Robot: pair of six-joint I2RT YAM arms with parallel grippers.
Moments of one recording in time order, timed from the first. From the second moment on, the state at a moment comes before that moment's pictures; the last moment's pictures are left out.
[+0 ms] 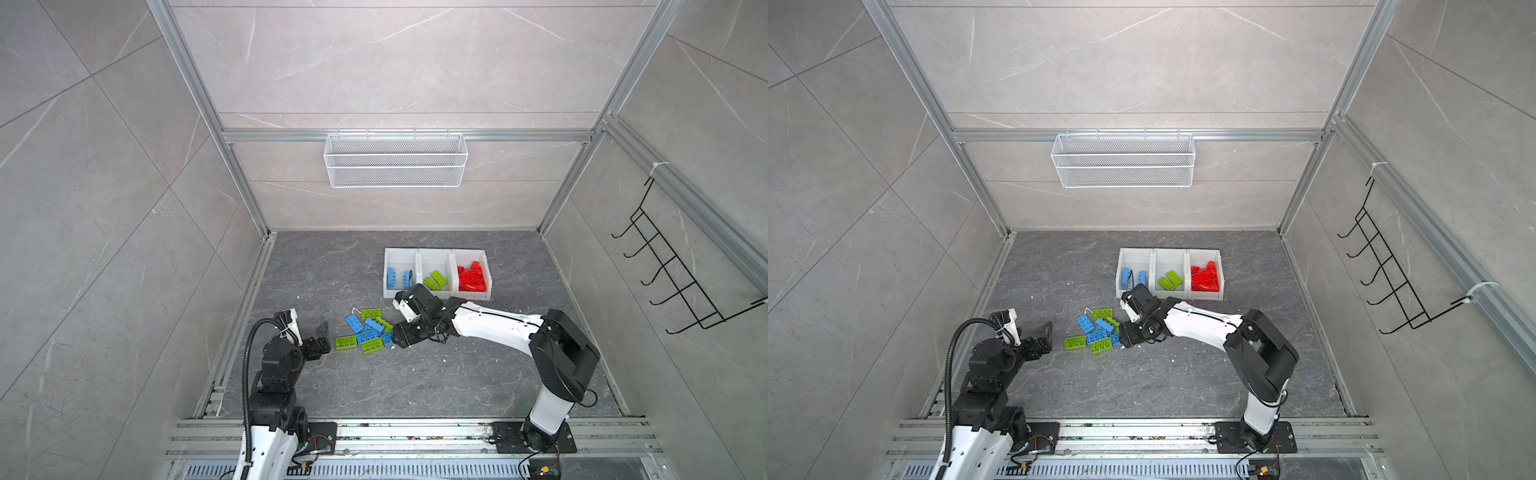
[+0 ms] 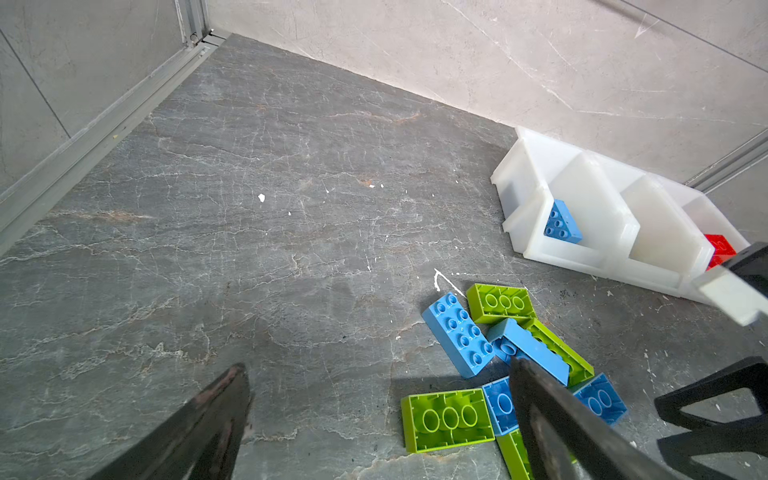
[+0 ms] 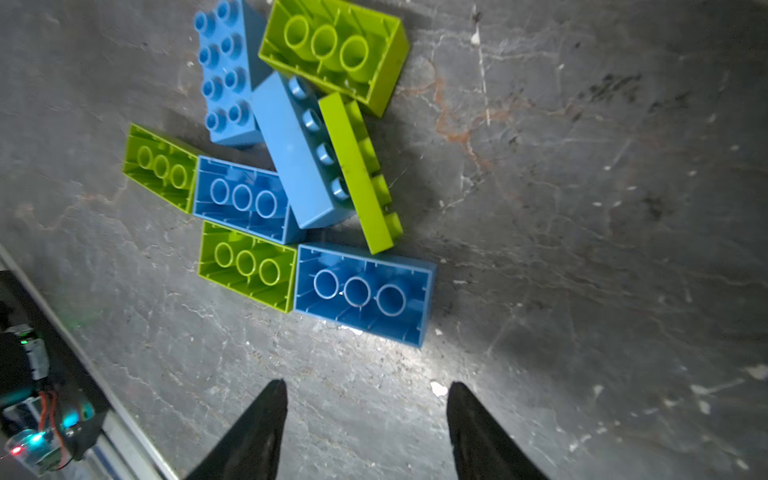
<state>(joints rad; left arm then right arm) -0.08 0.32 0.26 -0.34 0.06 -0.28 0.84 1.81 1.18 -0.47 -0.19 0.37</state>
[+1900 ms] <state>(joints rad) -0.08 0.25 0.26 -0.36 0.04 -0.28 0.87 1.97 1.40 -0.66 -0.12 0.42</state>
